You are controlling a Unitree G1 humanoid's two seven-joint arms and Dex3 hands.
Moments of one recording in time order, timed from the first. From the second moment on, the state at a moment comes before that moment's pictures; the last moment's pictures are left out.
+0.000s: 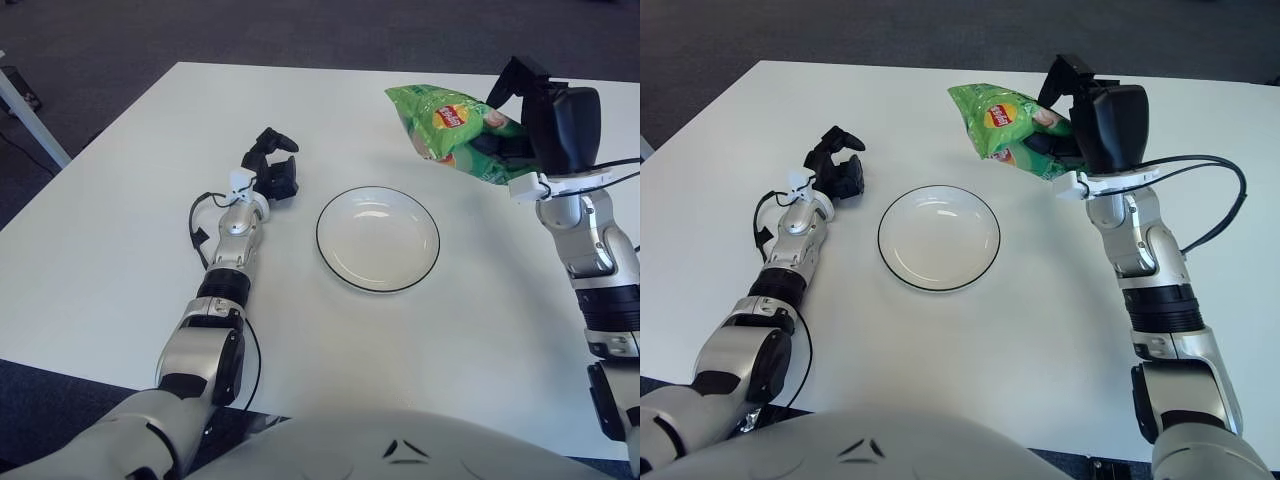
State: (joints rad) left arm -0.54 0.05 0.09 0.77 -0.07 -0.43 -0.09; right arm -0.40 -0.58 0.03 -0.04 -0.64 -0.30 -0.39
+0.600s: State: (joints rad) left arm -0.56 0.05 0.10 0.80 -0.07 -0.44 -0.10; right arm -0.40 -0.53 0.03 -0.15 -0.62 -0.40 -0.31
